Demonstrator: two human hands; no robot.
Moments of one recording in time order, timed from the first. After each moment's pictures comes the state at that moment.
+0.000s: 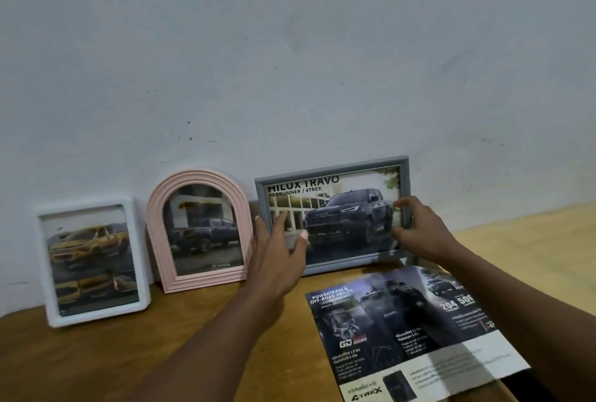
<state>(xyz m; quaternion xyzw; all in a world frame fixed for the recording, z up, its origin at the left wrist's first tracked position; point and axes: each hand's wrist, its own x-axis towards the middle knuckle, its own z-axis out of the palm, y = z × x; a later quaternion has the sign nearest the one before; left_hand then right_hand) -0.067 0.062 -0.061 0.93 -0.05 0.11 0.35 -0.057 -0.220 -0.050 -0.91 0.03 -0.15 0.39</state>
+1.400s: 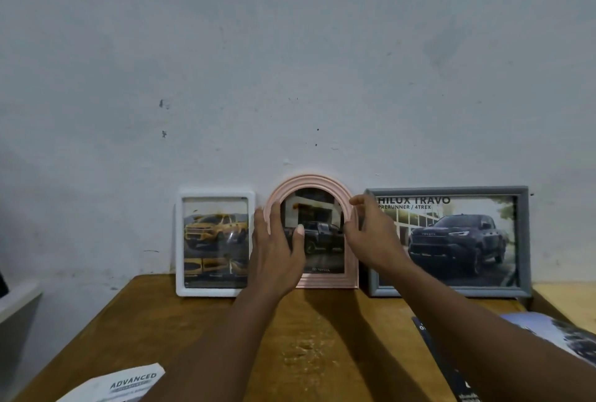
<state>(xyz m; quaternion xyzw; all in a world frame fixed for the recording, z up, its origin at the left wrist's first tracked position) -0.075 0.236 -0.038 0.92 0.04 0.24 0.32 -0.034 0.056 -0.016 -0.84 -0.14 -0.20 0.48</state>
